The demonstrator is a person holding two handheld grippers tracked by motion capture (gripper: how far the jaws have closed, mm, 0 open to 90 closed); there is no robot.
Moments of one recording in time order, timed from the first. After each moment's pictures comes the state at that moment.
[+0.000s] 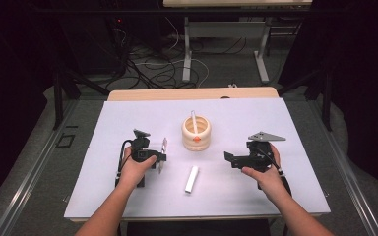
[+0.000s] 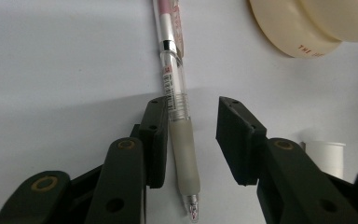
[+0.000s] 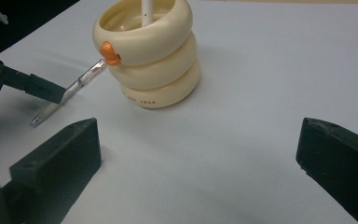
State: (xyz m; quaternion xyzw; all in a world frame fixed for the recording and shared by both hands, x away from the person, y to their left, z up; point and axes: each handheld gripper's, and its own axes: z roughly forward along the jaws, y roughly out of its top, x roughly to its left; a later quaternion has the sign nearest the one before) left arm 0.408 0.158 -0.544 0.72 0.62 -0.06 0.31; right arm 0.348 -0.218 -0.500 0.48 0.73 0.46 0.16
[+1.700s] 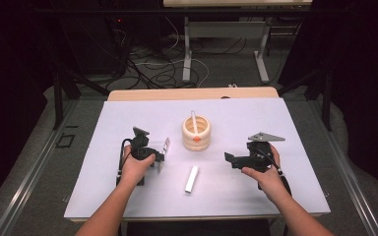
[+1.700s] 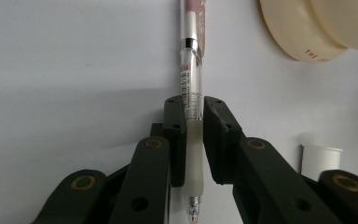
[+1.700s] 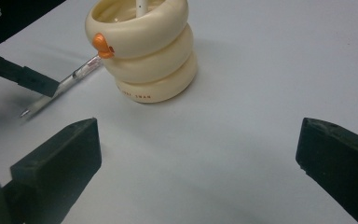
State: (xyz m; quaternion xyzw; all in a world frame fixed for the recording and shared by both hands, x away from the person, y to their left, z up) left arm 0.413 0.158 -0.539 0.70 0.64 -0.08 0.30; right arm 0.351 -0.219 -0.505 0.48 0.73 0.46 0.16
